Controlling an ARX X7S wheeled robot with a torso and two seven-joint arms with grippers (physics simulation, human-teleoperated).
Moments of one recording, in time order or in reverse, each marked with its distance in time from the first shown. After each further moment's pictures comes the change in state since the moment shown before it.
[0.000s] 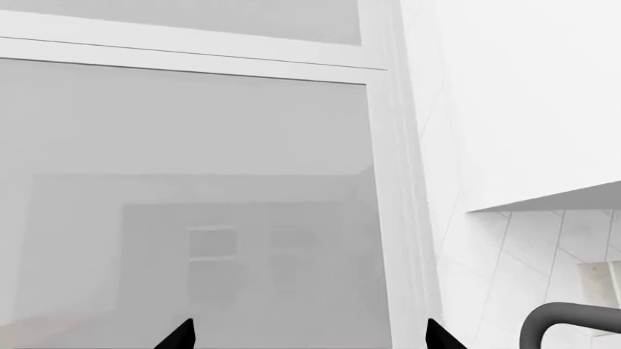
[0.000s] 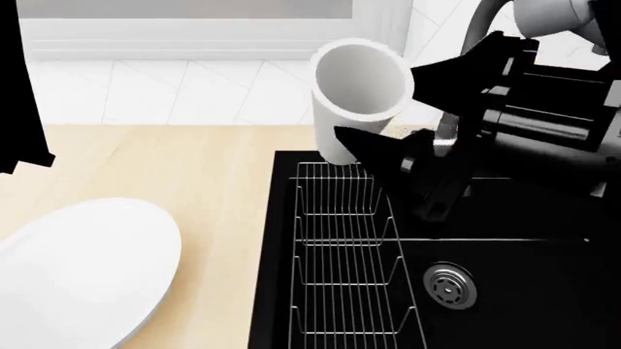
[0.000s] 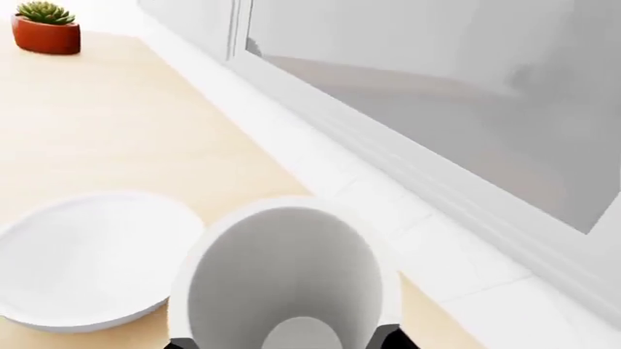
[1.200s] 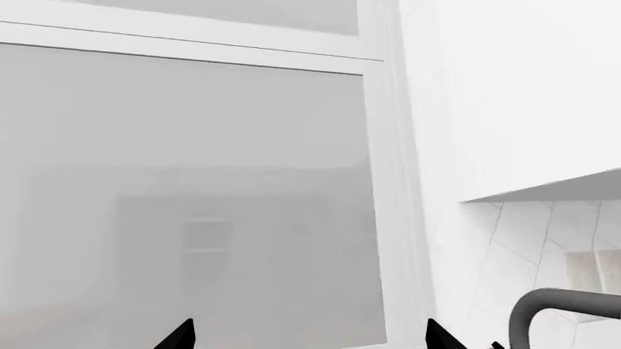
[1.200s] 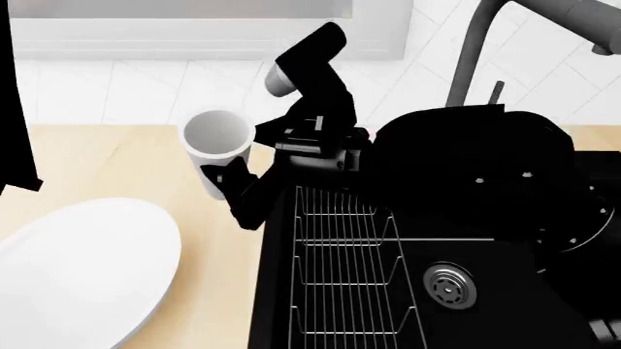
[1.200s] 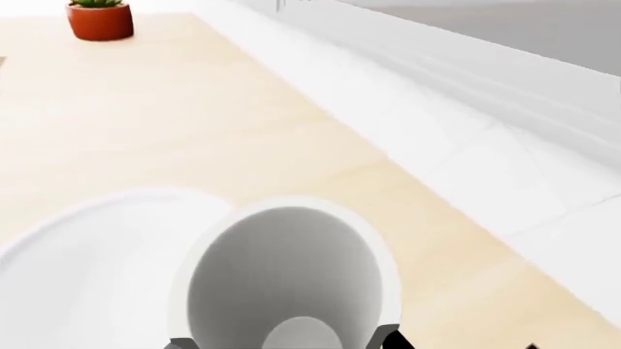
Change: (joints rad) left arm 0.381 0.260 -0.683 0.013 -0.137 -0.378 0.092; right arm -0.150 -0.571 -0.215 0.385 -0.274 -0.097 -0.008
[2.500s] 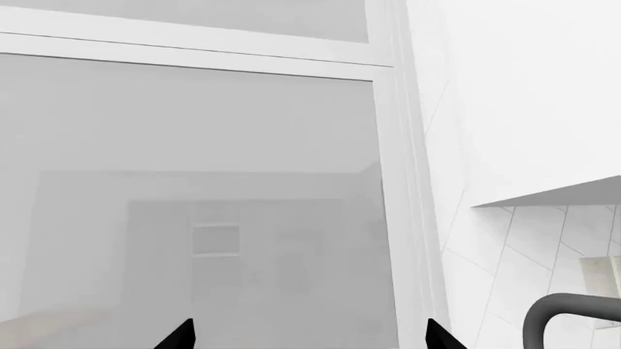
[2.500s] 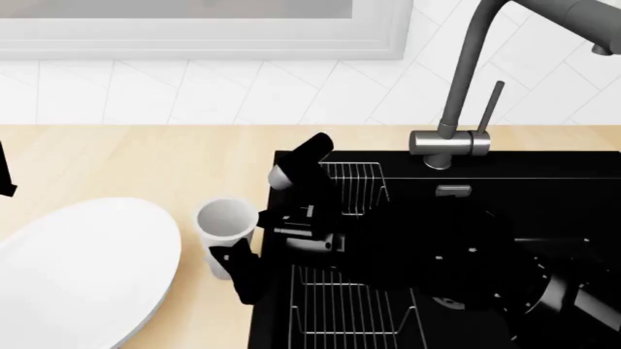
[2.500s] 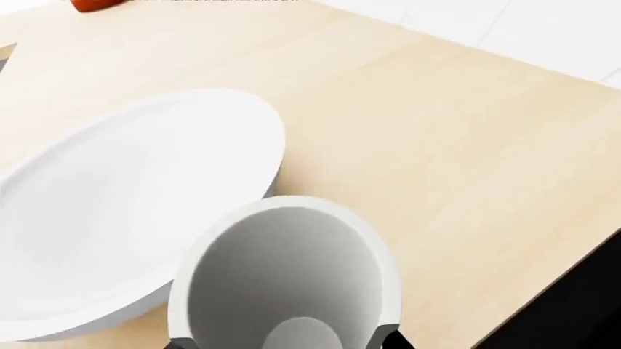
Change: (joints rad) left arm 0.052 0.074 -0.168 0.007 -0.038 -0.110 0.021; right arm -0.271 0.002 -0.065 -0.028 0.013 -0.068 0.050
